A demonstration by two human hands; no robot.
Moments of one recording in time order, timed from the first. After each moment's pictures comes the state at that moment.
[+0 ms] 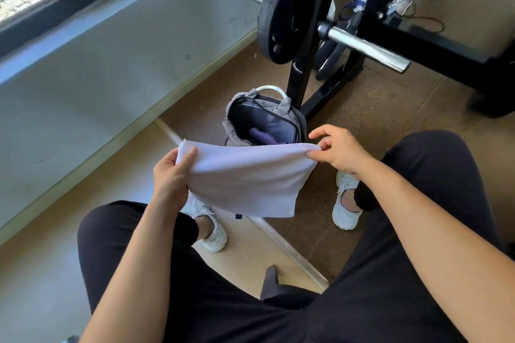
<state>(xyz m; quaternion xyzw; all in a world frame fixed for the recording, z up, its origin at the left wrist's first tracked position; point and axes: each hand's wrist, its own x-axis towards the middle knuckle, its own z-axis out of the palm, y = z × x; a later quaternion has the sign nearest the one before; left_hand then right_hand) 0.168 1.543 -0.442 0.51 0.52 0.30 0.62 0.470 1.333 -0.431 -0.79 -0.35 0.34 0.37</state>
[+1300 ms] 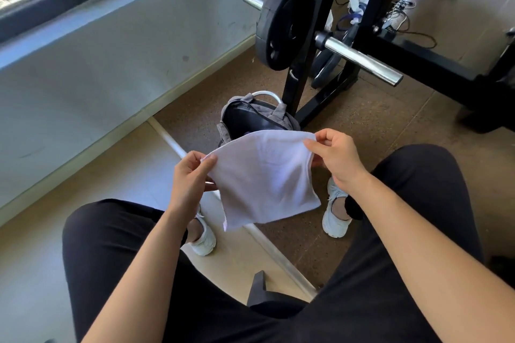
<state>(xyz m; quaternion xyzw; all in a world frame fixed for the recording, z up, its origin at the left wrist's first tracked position) 0.201 1.496 -0.426 0.58 0.48 0.26 0.60 0.454 1.335 -0.417 -0.72 -0.20 0.35 0.56</state>
